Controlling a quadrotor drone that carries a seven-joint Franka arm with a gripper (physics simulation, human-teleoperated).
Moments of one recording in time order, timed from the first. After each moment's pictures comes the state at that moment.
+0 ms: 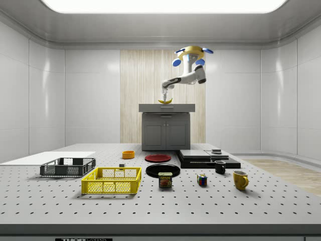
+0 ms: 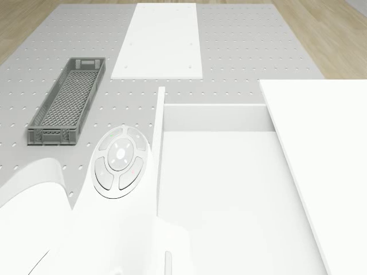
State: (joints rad) arm 1.08 -1.59 -1.22 -2.74 1.87 1.73 0.10
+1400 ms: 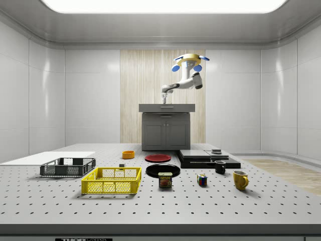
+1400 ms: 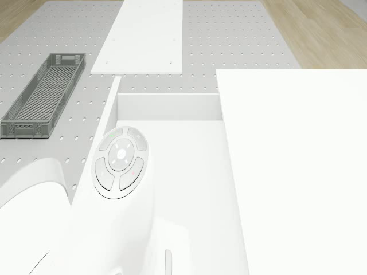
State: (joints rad) arm 1.08 -1.59 -1.22 -2.75 1.88 1.72 0.07
